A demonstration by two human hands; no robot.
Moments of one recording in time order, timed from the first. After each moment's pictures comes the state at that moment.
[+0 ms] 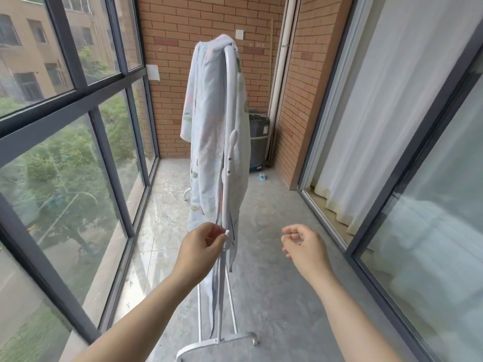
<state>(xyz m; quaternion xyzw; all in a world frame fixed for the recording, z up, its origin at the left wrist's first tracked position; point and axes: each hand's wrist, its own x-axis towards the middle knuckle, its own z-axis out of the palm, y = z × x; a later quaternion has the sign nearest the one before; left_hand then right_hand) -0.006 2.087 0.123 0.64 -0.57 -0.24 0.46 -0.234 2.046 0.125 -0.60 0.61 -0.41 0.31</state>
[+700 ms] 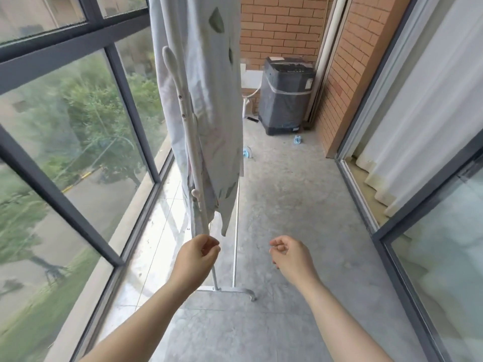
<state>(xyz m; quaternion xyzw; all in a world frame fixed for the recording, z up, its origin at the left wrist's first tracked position) -0.117 2.074 0.003 0.77 -0.46 -0.27 0.36 -0.325 1.985 -0.006 -0.65 0.58 -0.23 0.42</state>
